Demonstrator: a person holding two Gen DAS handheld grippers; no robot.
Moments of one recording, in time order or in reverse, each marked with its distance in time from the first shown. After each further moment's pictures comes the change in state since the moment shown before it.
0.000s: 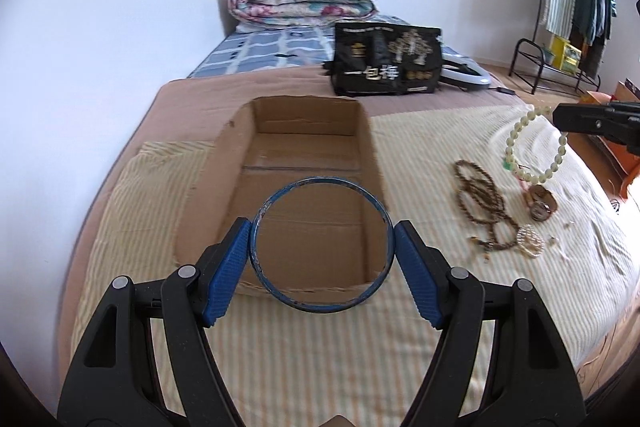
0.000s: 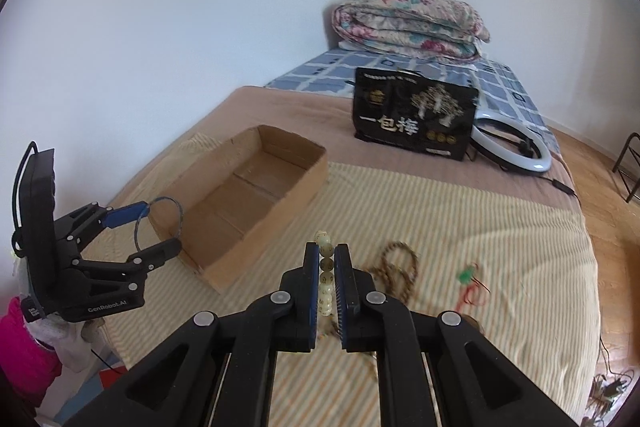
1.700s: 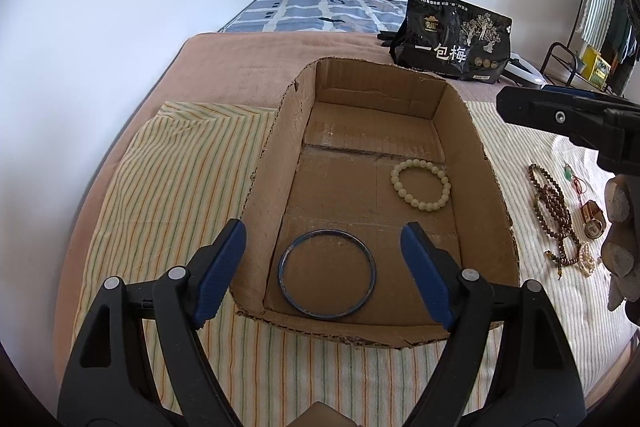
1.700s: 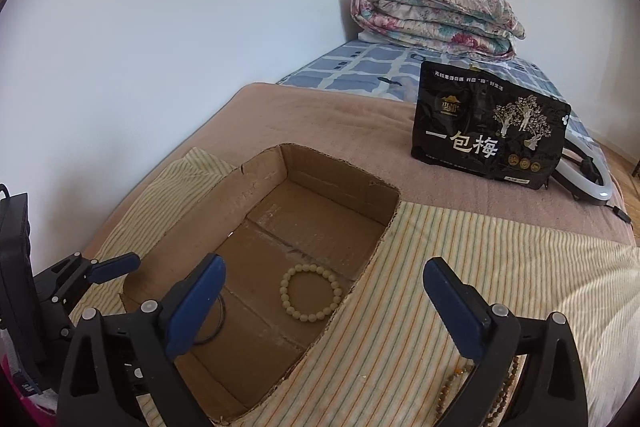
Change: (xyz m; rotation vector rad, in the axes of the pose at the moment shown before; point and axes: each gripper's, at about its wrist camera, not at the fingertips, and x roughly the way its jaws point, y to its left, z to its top) left arm 0.068 0.072 0.007 -0.099 0.107 0.035; right arm 0.138 0.060 0.061 0.015 0.015 0.009
